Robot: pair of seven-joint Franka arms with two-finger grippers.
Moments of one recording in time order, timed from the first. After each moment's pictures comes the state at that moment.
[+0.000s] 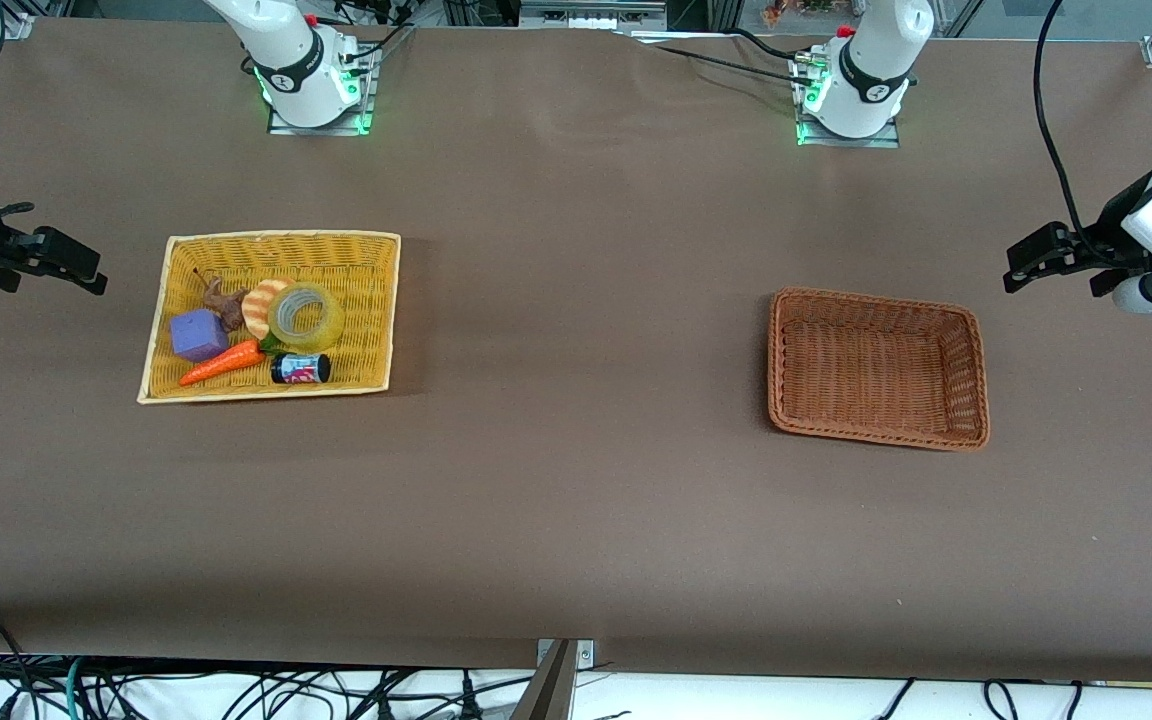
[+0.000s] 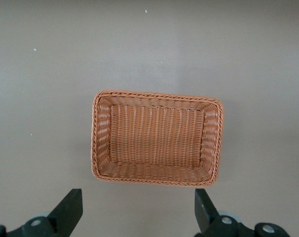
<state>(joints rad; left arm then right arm) -0.08 0.06 0.06 -1.59 -0.02 1.65 0.01 -0.01 0.08 -0.02 -1.57 -0.01 1.68 0.00</state>
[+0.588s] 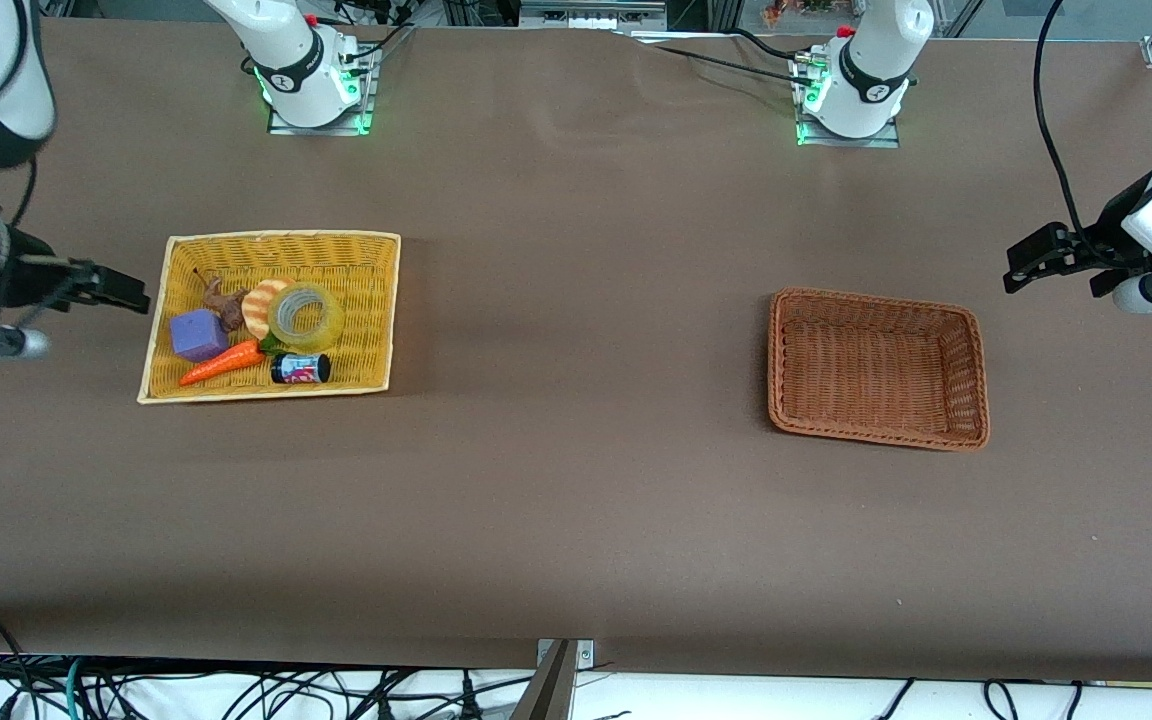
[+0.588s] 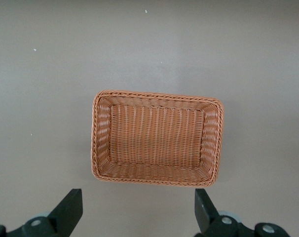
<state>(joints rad) -0.08 0.06 0.06 -1.59 -0.02 1.65 0.01 -0.01 0.21 -0.01 -1.61 -0.01 1.67 0.00</state>
